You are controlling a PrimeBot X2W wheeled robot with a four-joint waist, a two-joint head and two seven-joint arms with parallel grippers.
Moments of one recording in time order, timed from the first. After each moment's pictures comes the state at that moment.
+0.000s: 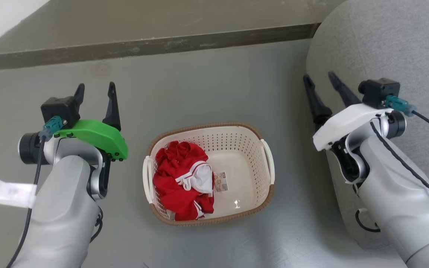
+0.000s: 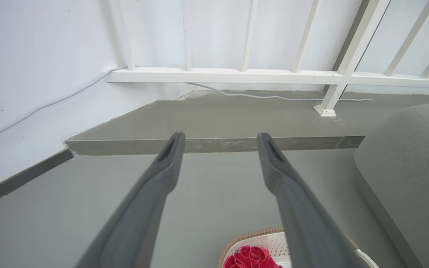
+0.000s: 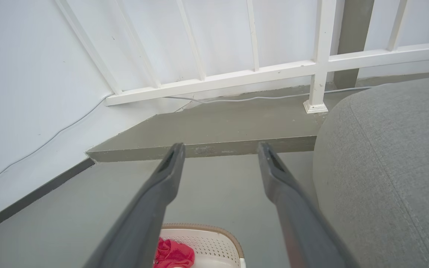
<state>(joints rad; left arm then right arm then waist) -0.63 0.11 -0.40 0.67 -0.51 0.07 -0.25 -0.60 -0.19 0.52 0.66 0.61 0.02 -0.25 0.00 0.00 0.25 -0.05</state>
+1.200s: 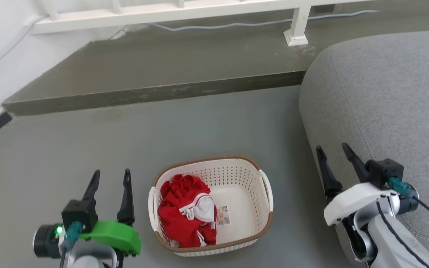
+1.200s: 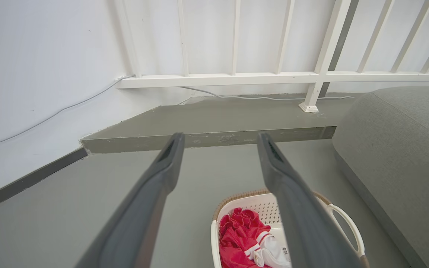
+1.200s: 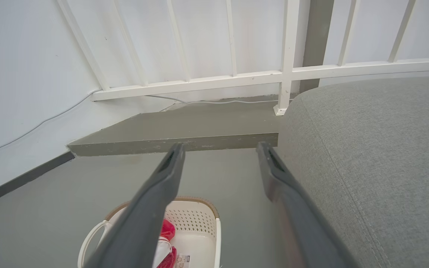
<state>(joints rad) -0.08 0.11 -0.30 0.22 -0.33 0.12 -0.25 -0.16 -0.18 0.36 0.36 0.37 -0.06 -0.25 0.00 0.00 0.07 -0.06</state>
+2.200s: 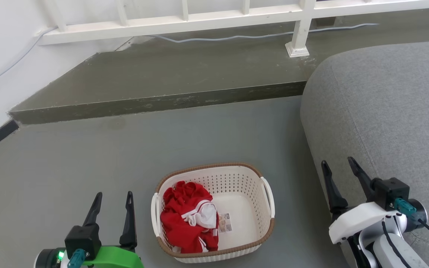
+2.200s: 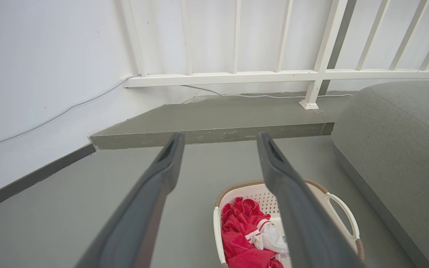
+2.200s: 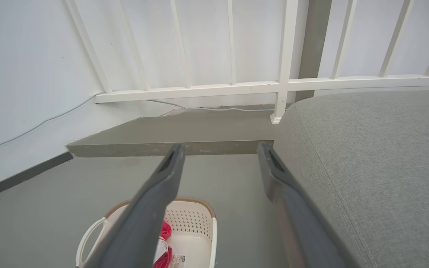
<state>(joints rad) 0.07 0.09 -0.27 0.12 -0.27 0.12 -0.25 -0.03 -0.18 0.31 0.25 0.30 -0.07 -0.25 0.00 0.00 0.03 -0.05</state>
